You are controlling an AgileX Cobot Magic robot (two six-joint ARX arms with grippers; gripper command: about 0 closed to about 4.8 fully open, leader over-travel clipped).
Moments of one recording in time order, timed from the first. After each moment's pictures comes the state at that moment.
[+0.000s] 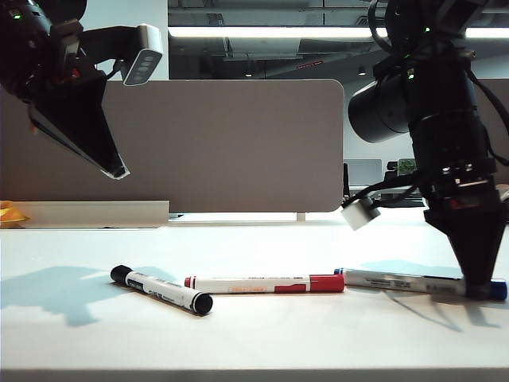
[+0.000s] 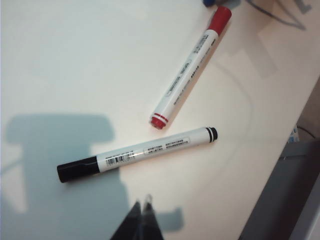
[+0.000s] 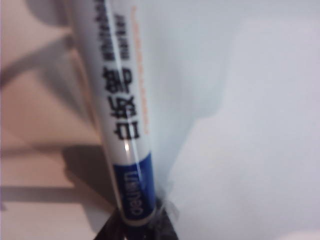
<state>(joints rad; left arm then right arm) -0.34 1.40 1.07 -0.81 0.49 0.52 0.44 1.84 1.27 -1.11 0.11 -0.73</state>
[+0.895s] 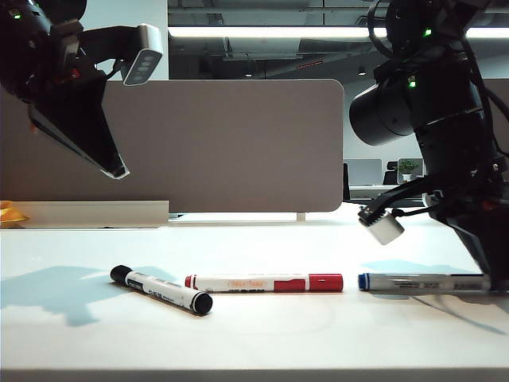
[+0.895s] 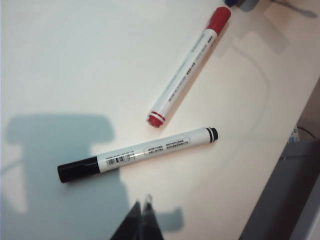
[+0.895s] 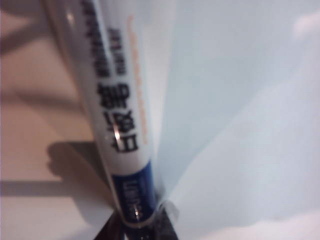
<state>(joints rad) -0.34 1.40 1.07 -0.81 0.49 0.52 0.44 1.84 1.27 -1.10 0.25 -0.97</state>
